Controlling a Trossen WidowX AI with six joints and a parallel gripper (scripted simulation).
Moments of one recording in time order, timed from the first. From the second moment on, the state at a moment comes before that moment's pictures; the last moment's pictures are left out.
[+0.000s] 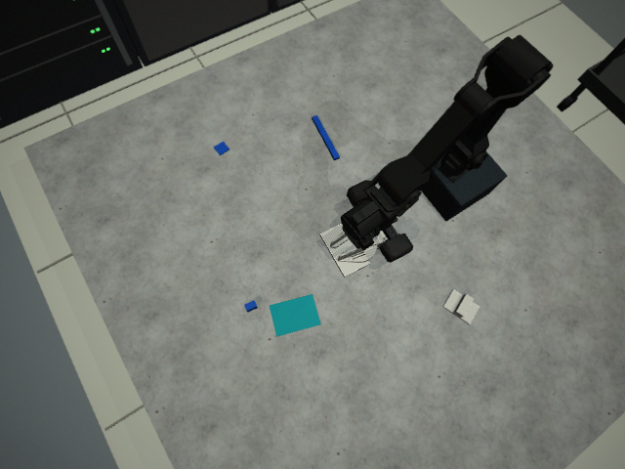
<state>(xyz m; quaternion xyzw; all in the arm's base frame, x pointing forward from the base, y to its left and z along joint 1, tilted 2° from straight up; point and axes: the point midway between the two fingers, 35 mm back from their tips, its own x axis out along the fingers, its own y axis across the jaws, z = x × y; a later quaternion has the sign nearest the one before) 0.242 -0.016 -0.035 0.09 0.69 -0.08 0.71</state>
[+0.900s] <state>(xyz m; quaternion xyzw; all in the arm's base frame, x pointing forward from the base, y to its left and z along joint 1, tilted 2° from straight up) 0.242 -0.016 -0.040 0.09 0.69 -0.08 0.71</state>
